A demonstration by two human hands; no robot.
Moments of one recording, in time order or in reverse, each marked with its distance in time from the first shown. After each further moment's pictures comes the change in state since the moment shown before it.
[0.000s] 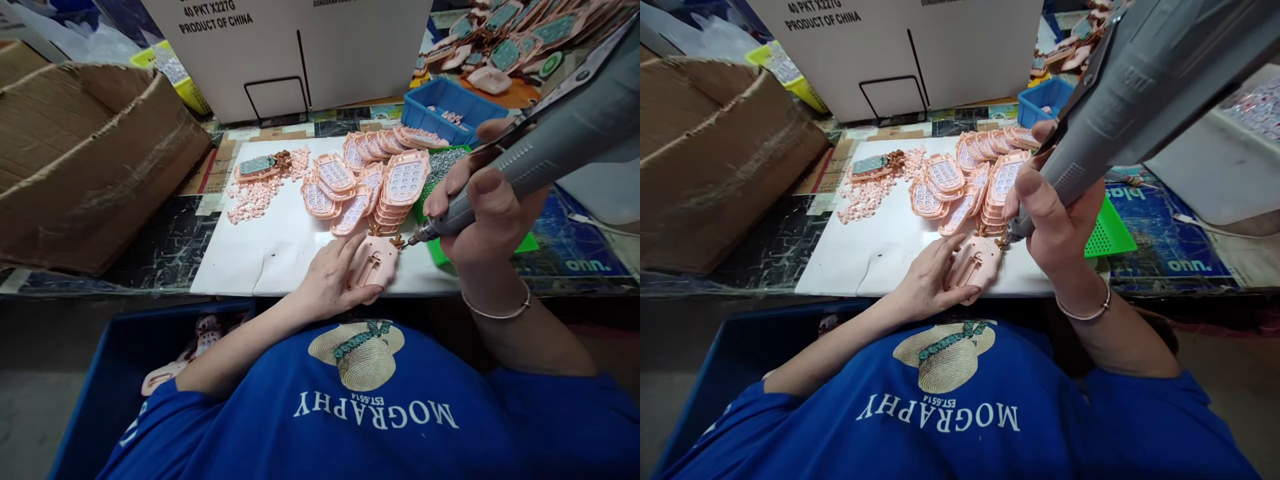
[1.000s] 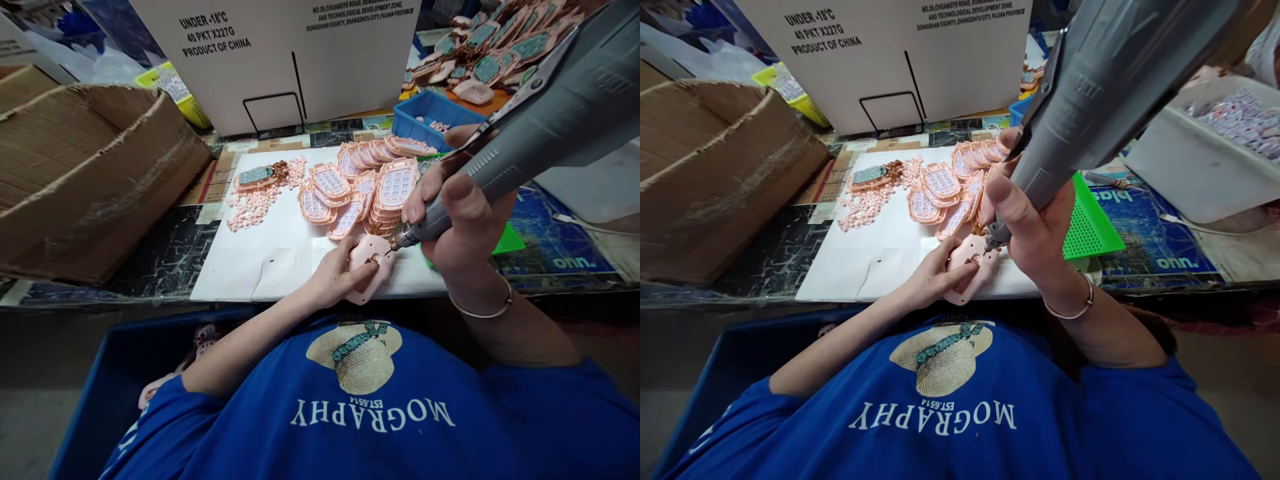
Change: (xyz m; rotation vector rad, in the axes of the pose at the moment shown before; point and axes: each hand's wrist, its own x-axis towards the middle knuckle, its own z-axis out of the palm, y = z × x) left_hand 0.027 0.014 -0.002 -0.534 -0.143 -0.476; right_hand -0.001 -0.015 0.016 0.037 -0.039 0.064
